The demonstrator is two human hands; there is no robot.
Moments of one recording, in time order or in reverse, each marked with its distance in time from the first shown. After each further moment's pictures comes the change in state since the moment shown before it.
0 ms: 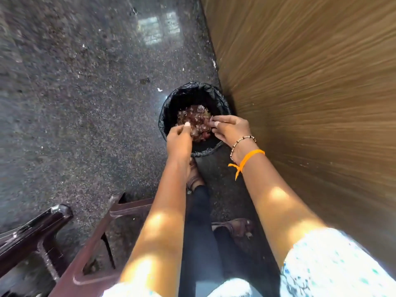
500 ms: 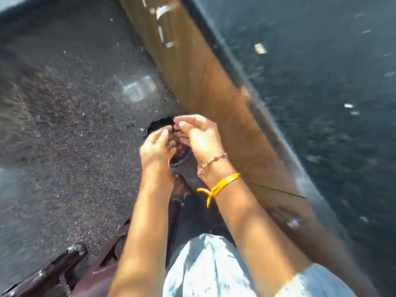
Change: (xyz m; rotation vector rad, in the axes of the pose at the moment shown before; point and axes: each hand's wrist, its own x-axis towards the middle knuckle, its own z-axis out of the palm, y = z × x) left_hand -0.249 0.038 -0.004 -0.238 -0.206 0.403; right_hand -0.248 -0.046 -0.095 0.265 -0.056 -0.457
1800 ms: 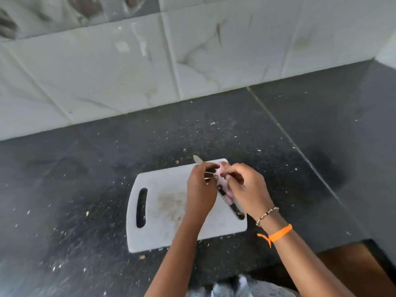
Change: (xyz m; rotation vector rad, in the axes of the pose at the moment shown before) left_hand -0.390 -0.113 0.277 0.948 -1.506 0.871; right_hand -0.352 -0.016 -0.395 -0.277 1.292 -0.399
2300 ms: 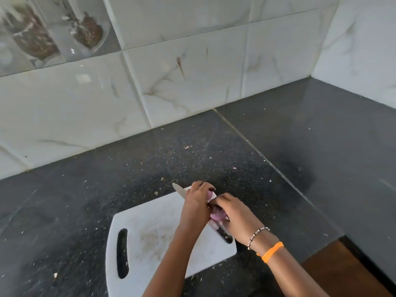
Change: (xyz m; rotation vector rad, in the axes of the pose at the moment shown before) left_hand 0.033 -0.008 0.024 0.313 -0.316 0.288; right_hand -0.004 0.033 0.000 -0.401 -0.280 0.059
